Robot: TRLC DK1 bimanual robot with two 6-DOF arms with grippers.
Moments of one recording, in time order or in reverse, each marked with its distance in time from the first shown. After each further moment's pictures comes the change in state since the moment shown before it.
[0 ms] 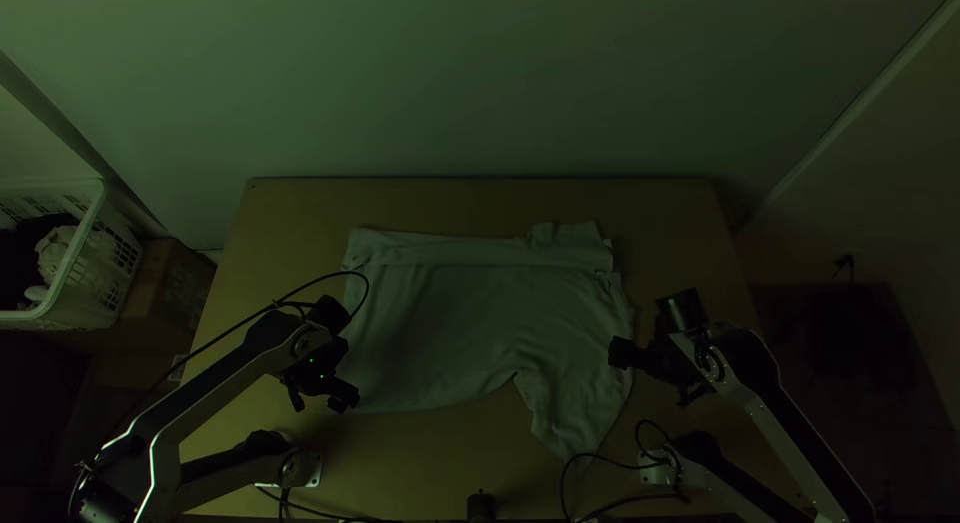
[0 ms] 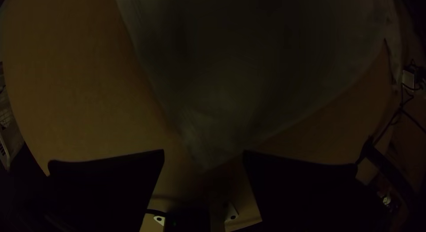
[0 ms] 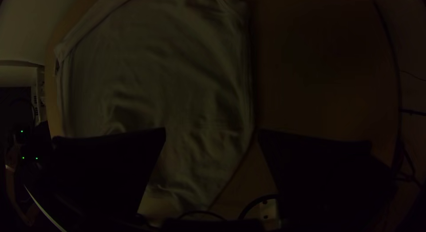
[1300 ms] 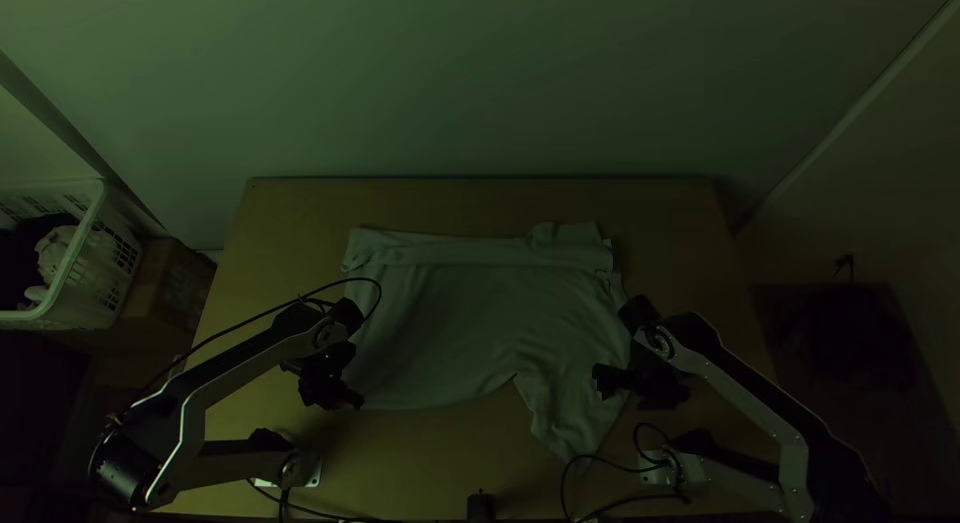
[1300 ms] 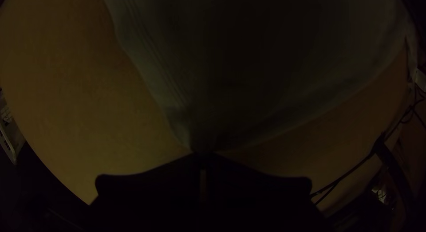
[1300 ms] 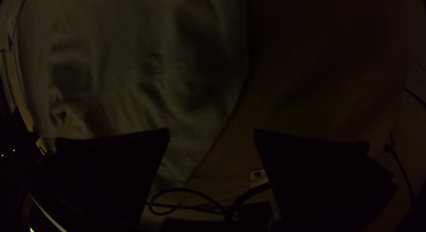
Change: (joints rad) left arm -0.036 0.158 0.015 -0.014 -0.032 -0.025; right arm 0.054 0.285 -0.098 -0.053 -0.079 -0.007
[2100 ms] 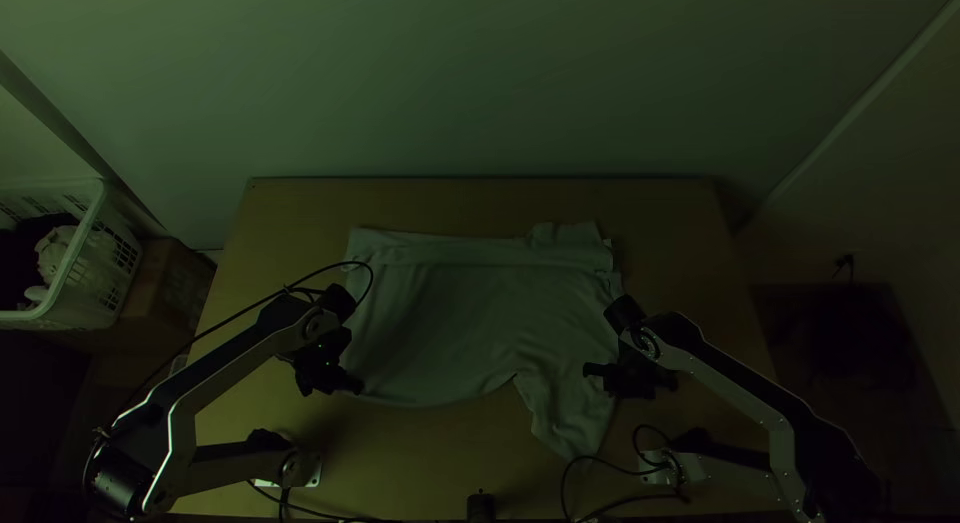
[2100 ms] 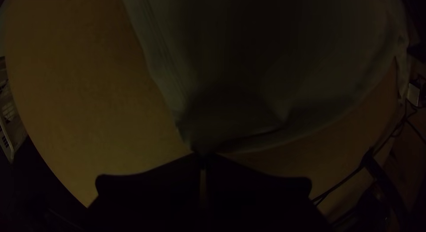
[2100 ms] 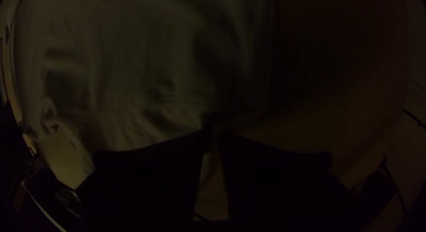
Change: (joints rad) left arm 0.052 -0.043 0.065 -0.002 0.000 0.000; right arm 0.055 0.073 -0.011 0.136 0.067 -0.003
